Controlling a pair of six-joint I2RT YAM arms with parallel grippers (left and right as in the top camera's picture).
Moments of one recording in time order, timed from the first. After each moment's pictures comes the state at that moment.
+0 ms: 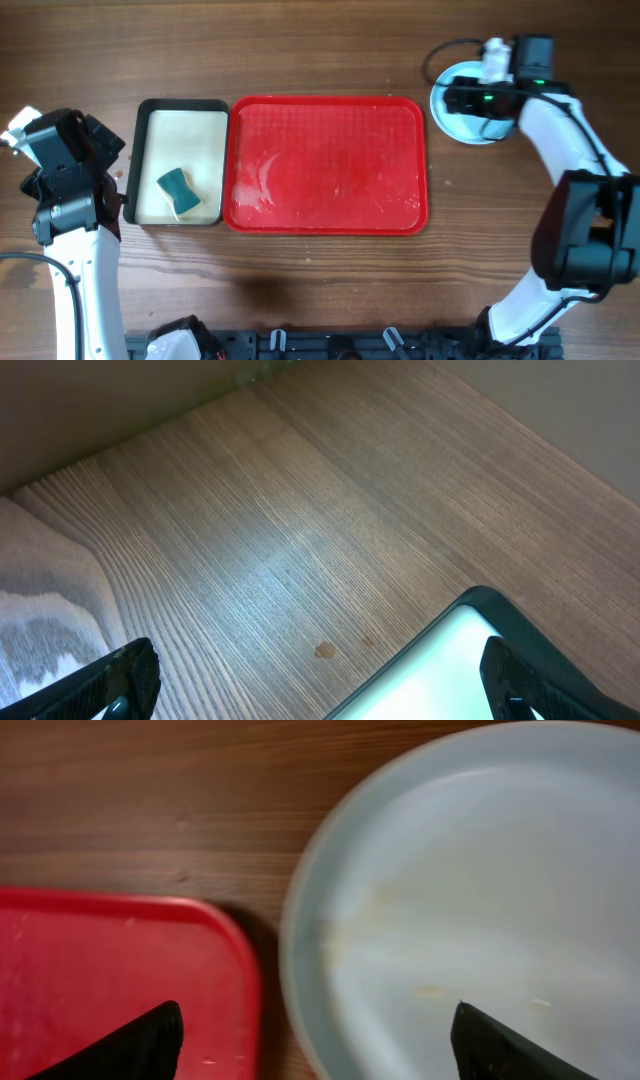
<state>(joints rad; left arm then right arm) 0.34 1.18 0.95 -0.47 -0.39 -0.39 -0.05 1.90 1.33 -0.49 -0.26 0.01</state>
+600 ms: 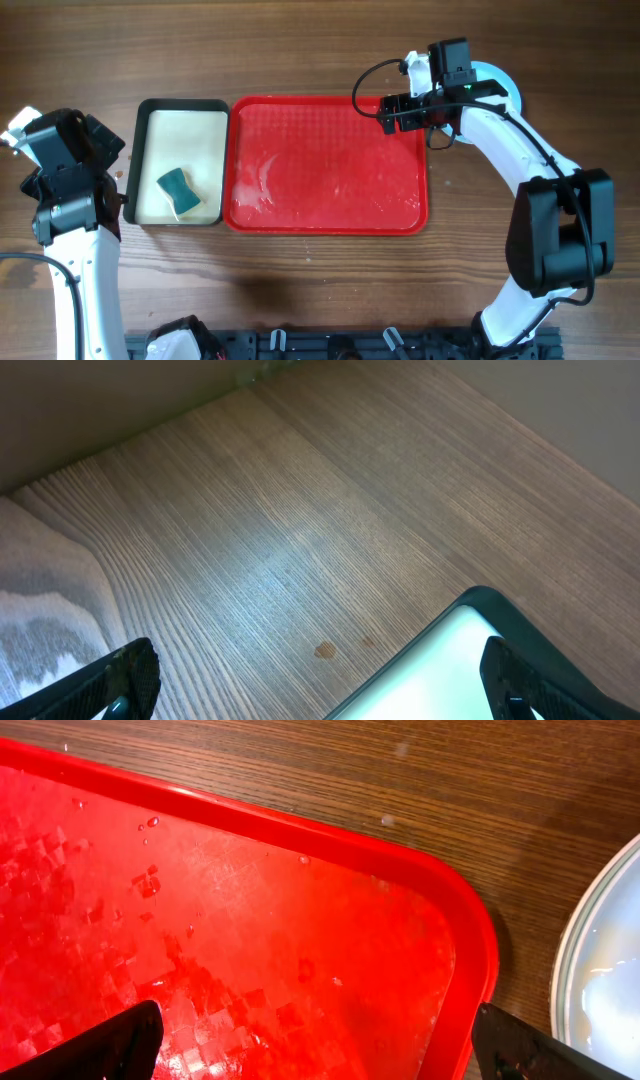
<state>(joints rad) 0.34 1.18 0.95 -0.47 -0.39 -0.39 0.19 1.90 1.33 -0.54 -0.24 -0.01</state>
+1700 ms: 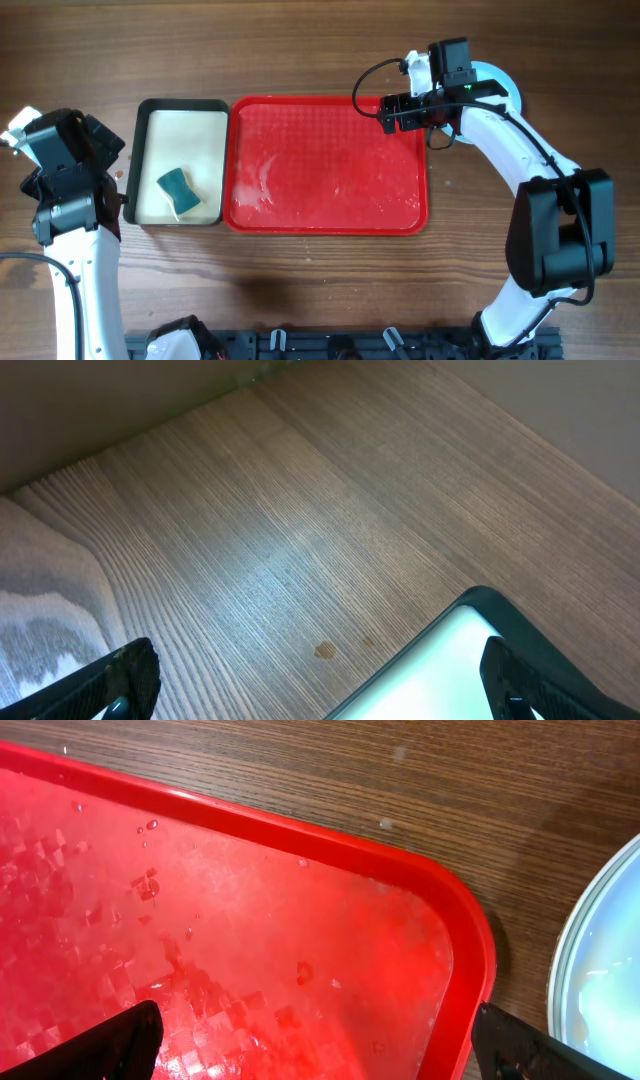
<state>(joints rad) 0.34 1.18 0.95 -0.47 -0.39 -0.39 0.19 1.90 1.33 -0.53 -0.23 -0.01</state>
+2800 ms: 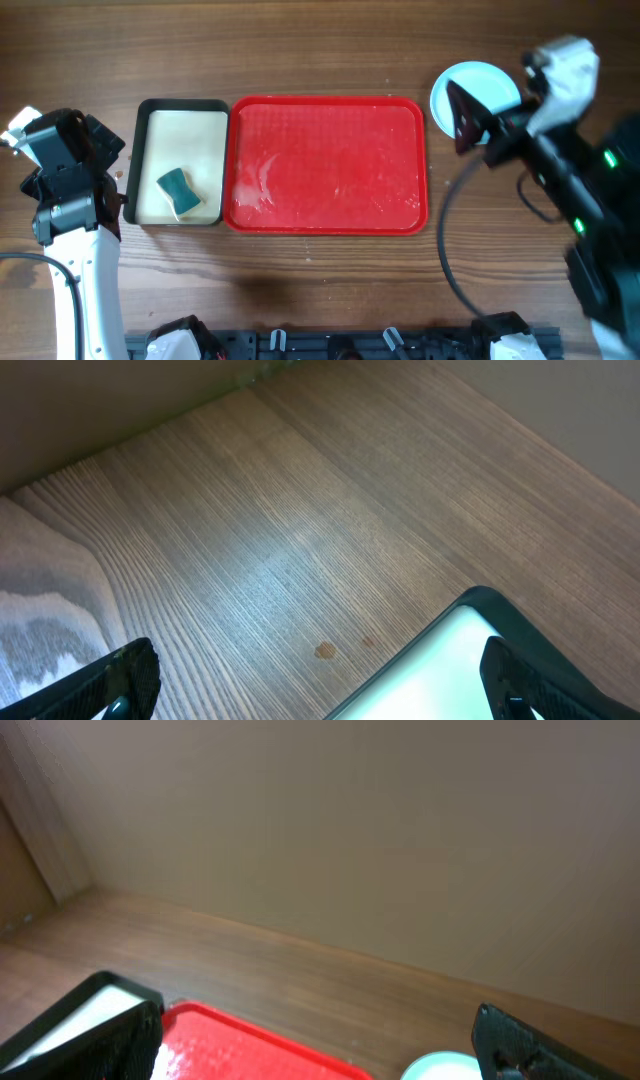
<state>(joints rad) 0.34 1.18 0.95 -0.47 -0.39 -0.39 0.19 0.90 1.33 -0.61 -0.19 -0.04</state>
